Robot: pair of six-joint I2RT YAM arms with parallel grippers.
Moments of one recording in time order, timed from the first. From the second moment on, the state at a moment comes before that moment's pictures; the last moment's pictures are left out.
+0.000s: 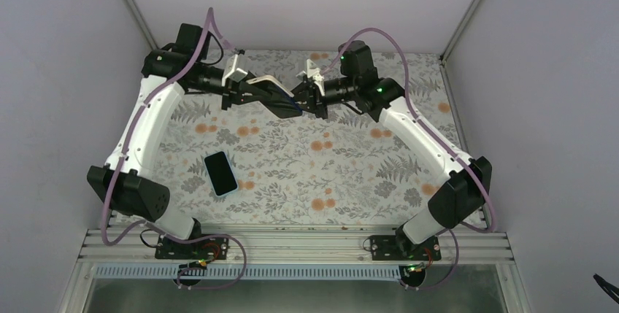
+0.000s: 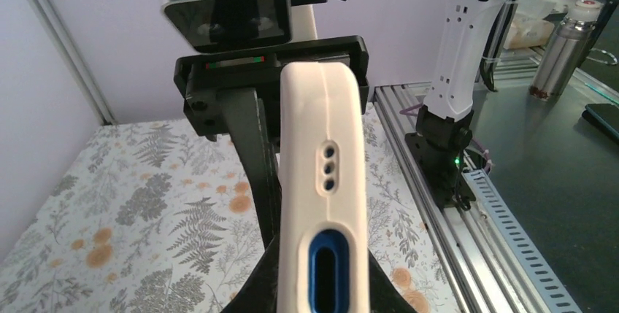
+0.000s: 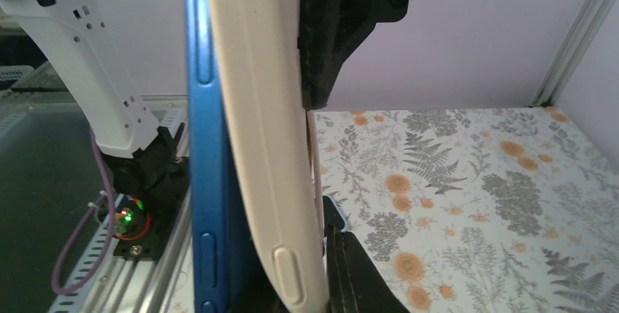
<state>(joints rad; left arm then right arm) -0.23 1.54 1.75 -1.24 1.29 1.05 0.60 1.56 1.53 -0.46 -0.98 -0.41</state>
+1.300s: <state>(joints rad) -0.32 1.04 1.36 -0.62 0.67 0.86 0.36 1.55 1.49 -0.25 -1.05 -0.07</state>
